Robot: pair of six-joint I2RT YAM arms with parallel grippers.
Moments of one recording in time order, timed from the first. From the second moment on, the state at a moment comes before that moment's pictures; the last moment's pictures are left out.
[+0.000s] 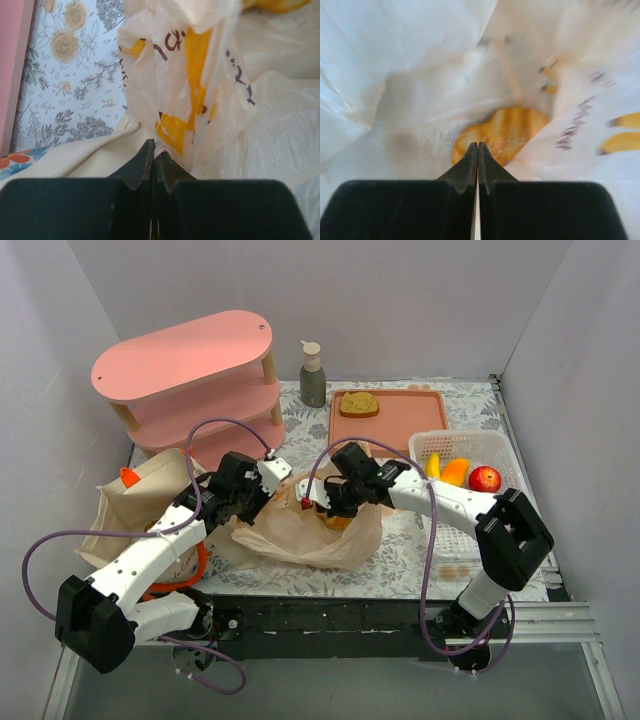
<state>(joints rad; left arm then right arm) -0.54 1.11 0.86 -0.63 0.02 0.29 0.84 1.62 1.10 -0.46 -0.43 -0.84</state>
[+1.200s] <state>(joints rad) -0.55 1.10 1.00 -0.69 0.27 0.20 0.82 1.75 1.14 -0.43 -0.23 -0.52</state>
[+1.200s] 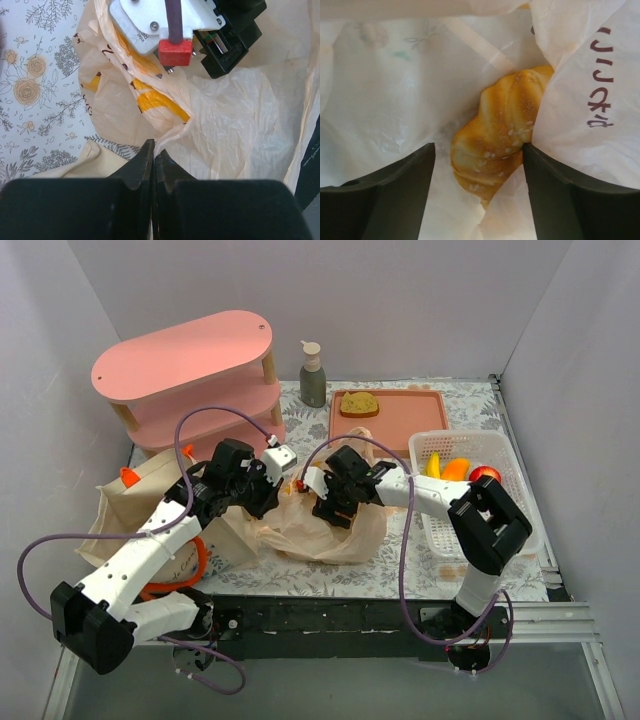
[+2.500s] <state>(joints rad) -0.58 1.18 1.06 -0.59 0.03 0.26 0.80 1.46 1.25 -0.92 -0.56 -0.88</state>
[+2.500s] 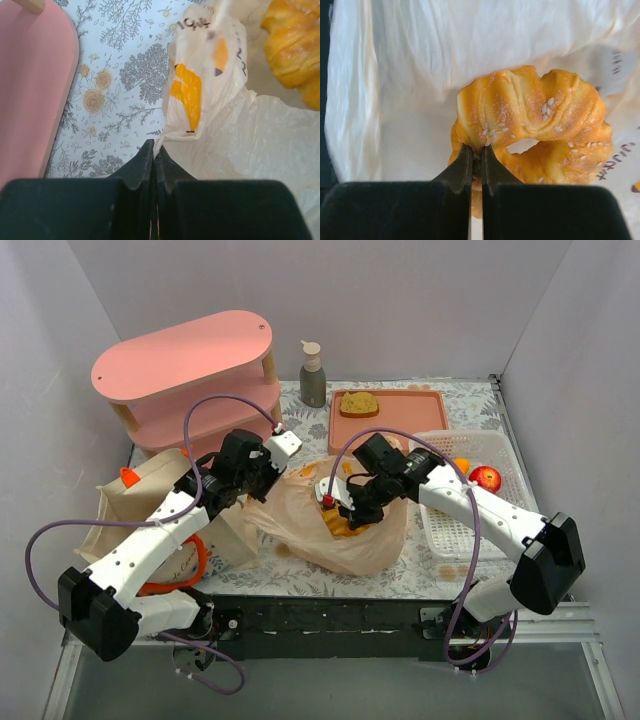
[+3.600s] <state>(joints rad) -0.58 1.19 0.99 -0.67 0.10 0.30 0.39 1.50 1.63 -0.17 -0.37 -0.43</state>
